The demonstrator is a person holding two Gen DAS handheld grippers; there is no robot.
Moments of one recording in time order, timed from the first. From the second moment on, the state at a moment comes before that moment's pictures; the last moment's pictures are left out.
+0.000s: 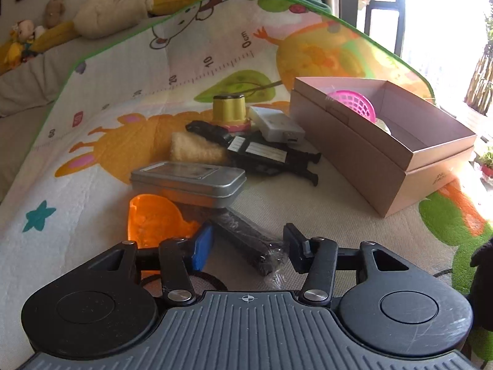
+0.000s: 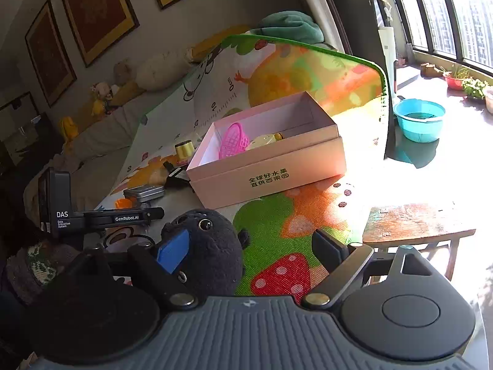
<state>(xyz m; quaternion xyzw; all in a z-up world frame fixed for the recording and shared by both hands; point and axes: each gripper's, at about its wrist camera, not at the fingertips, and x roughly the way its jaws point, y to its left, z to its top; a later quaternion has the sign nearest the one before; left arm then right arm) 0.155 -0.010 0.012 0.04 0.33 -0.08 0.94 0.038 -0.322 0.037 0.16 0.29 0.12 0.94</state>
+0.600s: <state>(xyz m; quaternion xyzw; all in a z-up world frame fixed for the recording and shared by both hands) 0.054 0.012 0.025 0.04 0.35 -0.19 0.92 0.030 -0.315 0.038 0.15 0.28 0.10 0.94</state>
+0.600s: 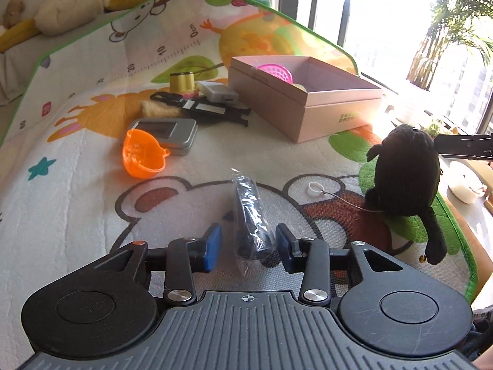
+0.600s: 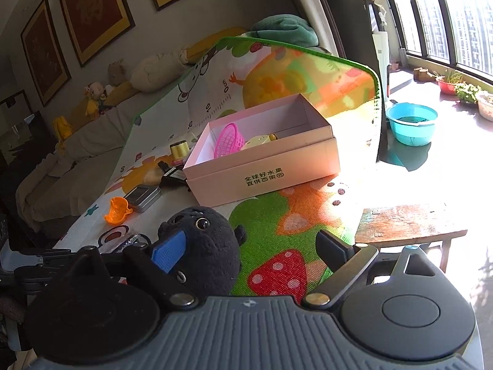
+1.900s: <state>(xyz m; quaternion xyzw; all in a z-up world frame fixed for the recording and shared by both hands) 0.136 0.041 0.030 0.01 0.31 -0.07 0.95 0.010 -0.256 0.056 0.02 0.24 0.15 0.96</state>
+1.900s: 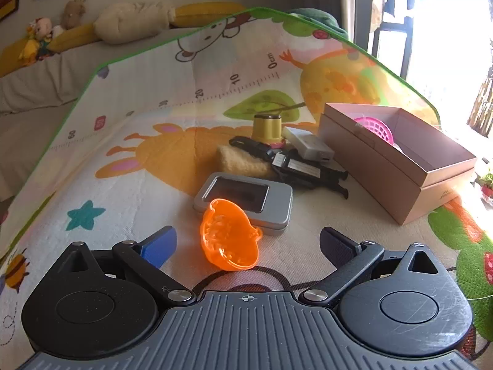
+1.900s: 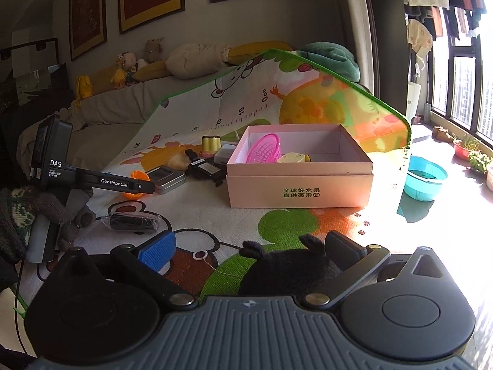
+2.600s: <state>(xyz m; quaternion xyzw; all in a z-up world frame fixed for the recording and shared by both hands) 0.069 0.136 0.032 -0.10 0.29 0.02 0.95 0.095 -0.084 0.008 0.01 0.35 0.17 0.92</state>
